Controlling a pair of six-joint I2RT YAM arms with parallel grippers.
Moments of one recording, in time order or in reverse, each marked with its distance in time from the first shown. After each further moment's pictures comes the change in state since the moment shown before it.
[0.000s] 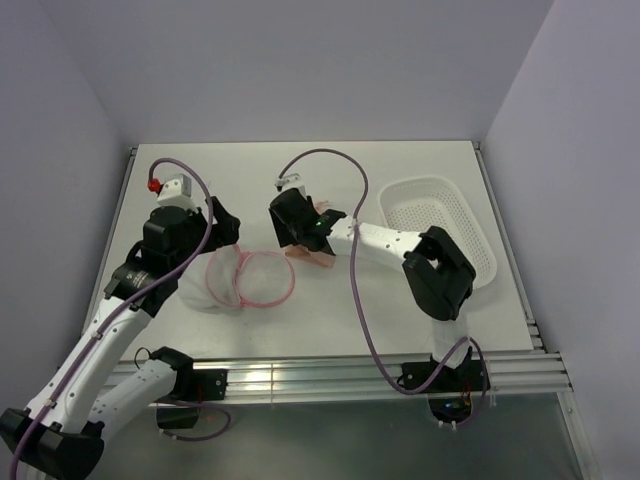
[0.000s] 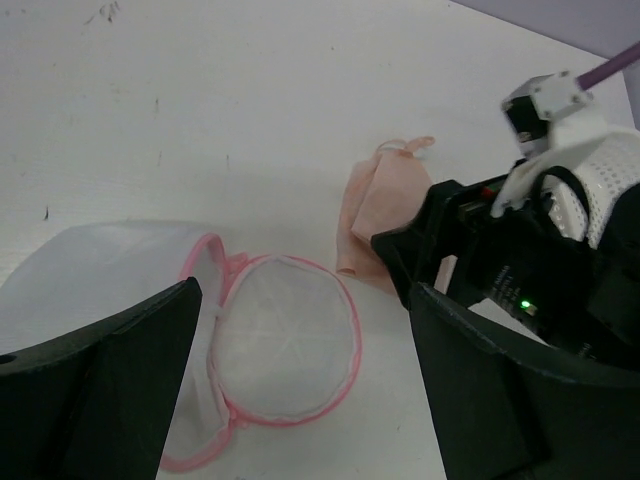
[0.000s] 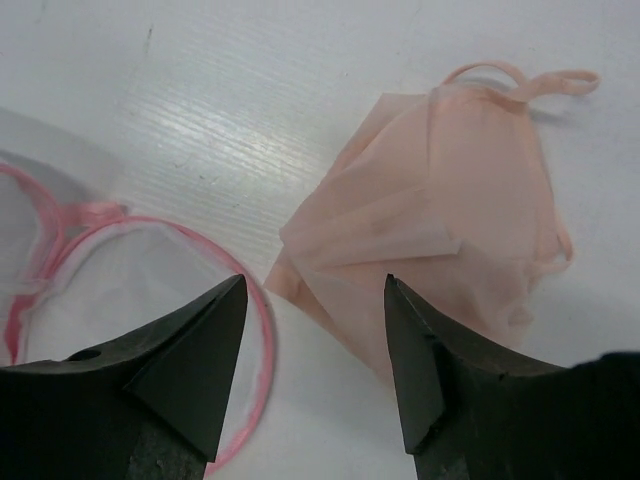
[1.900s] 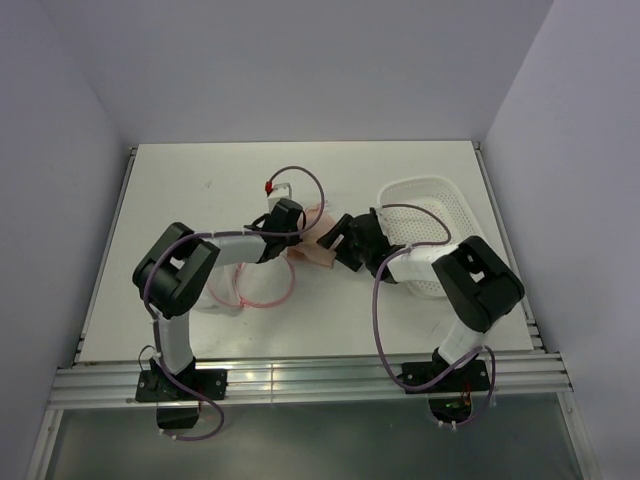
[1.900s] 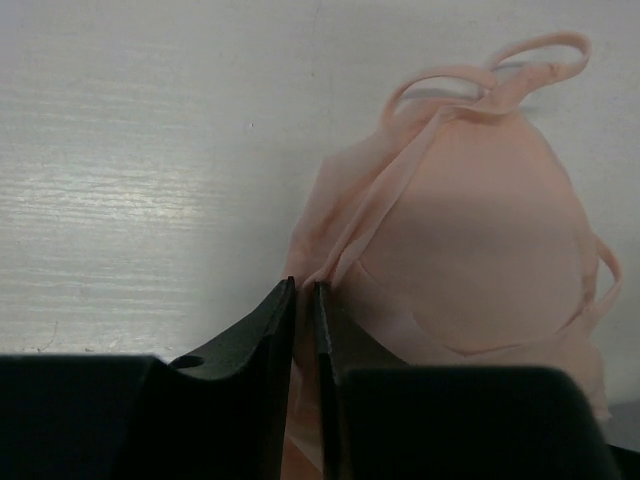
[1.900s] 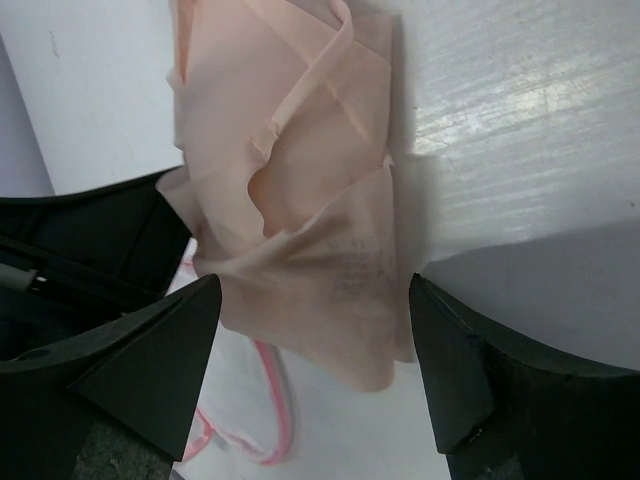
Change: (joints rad) left arm -0.242 1.070 0.174 0.565 -0.180 -0.090; right arm -0.292 -0.256 -0.724 0.588 -0.324 0.780
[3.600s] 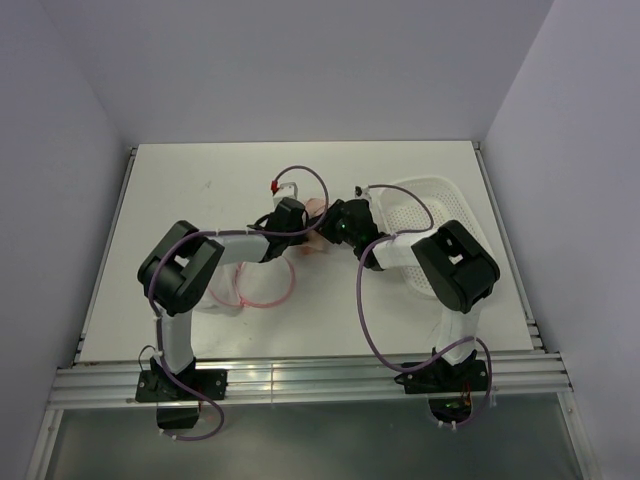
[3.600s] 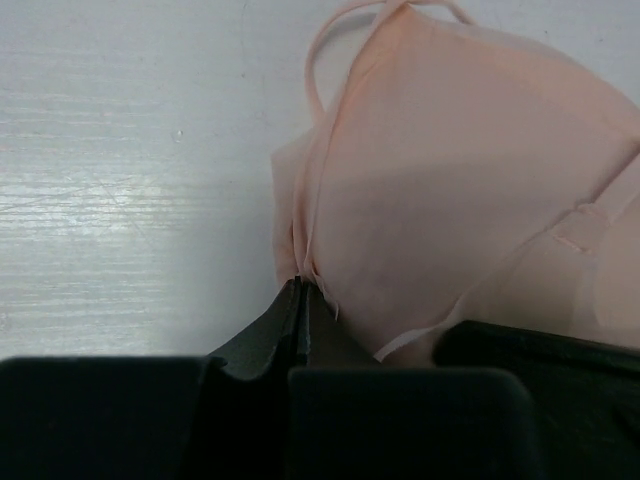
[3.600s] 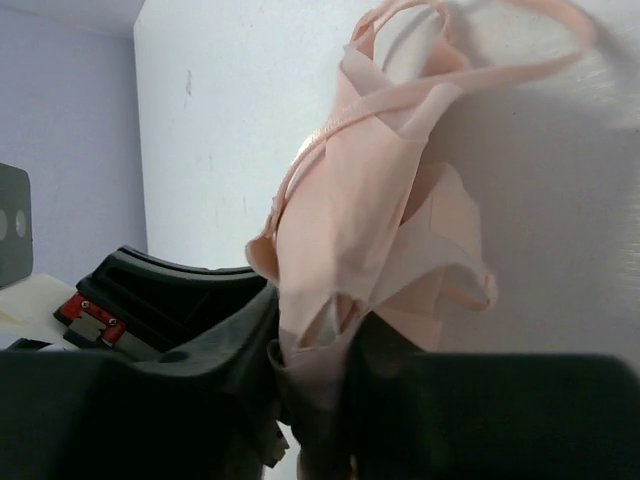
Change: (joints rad) left arm -0.007 0.044 0.022 0.045 0.076 0.004; right arm 0.000 0.183 0.156 0.274 -0.037 -0.060
